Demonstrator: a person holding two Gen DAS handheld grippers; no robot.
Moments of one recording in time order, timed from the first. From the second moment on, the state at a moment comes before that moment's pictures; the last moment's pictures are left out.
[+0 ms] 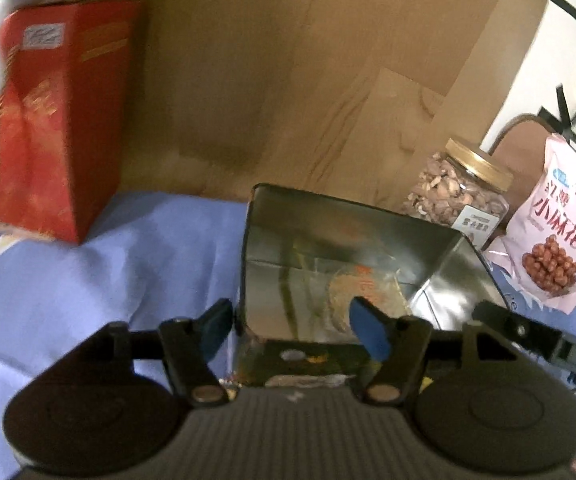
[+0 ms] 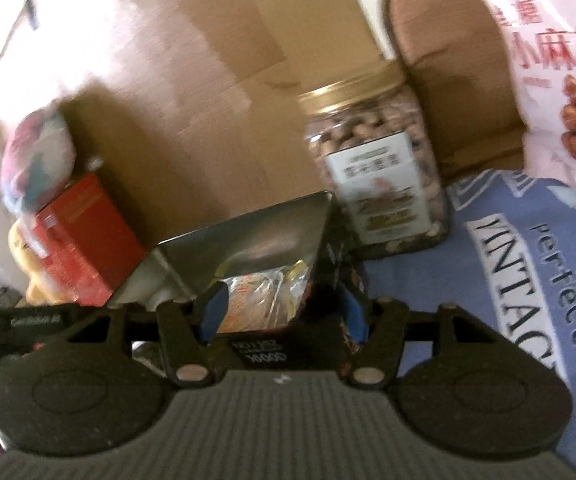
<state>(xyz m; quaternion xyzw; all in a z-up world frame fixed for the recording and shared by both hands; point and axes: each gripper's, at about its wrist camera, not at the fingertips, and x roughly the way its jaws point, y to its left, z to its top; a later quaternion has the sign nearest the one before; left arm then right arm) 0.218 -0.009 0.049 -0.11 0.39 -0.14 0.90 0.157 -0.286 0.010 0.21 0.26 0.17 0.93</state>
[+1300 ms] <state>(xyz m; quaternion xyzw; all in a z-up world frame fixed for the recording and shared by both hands) 0.059 0.008 0.024 -0.16 0.44 -0.34 0.82 -0.014 -0.291 0.000 0.19 0.26 0.25 0.91</state>
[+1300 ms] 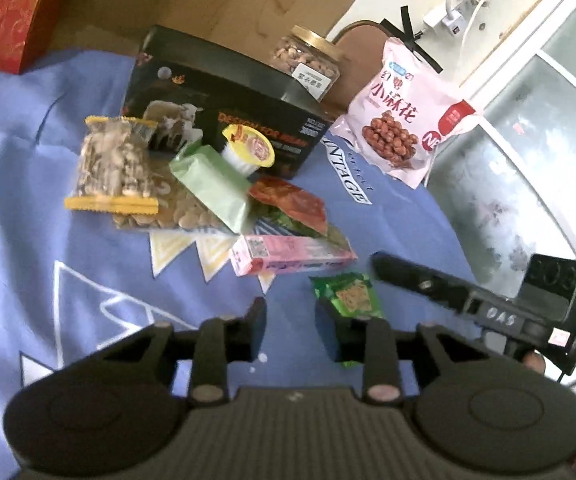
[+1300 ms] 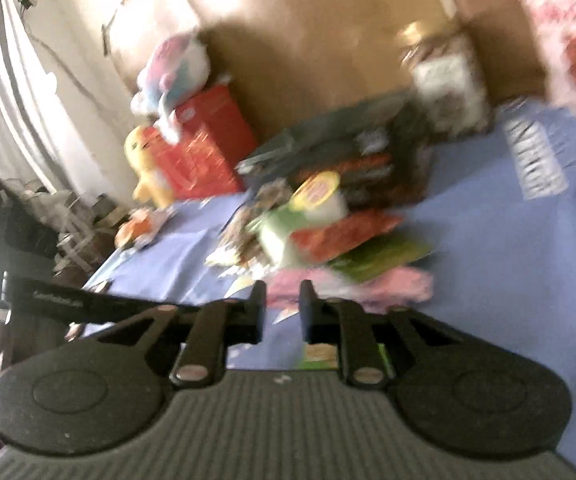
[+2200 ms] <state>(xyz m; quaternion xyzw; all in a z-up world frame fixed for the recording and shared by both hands) 0.049 -0.018 0.022 -0.14 0.44 -0.35 0.82 -0.034 -0.212 -0.012 0.00 0.26 0.26 0.93</state>
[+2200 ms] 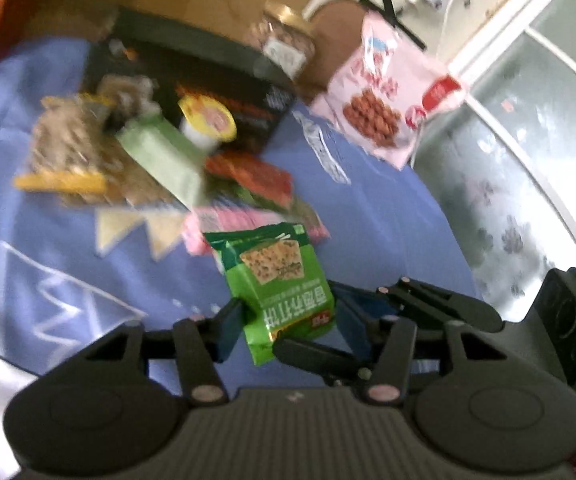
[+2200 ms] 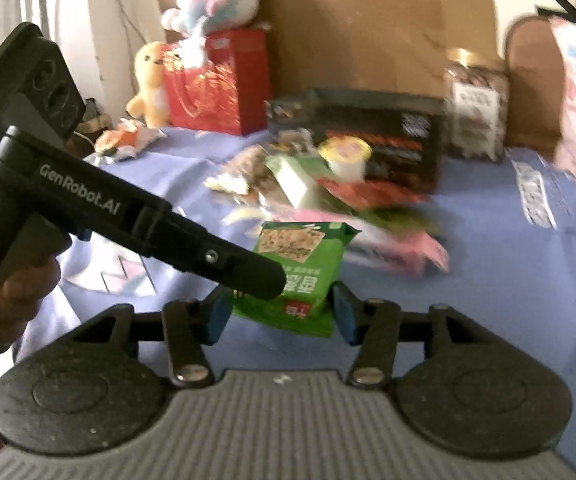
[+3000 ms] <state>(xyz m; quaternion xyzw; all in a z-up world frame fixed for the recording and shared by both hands) 0.152 -0.026 0.106 -0.09 0.31 -0.30 0.90 0.075 -0.192 0.050 -0.01 0.13 0.23 0.96</state>
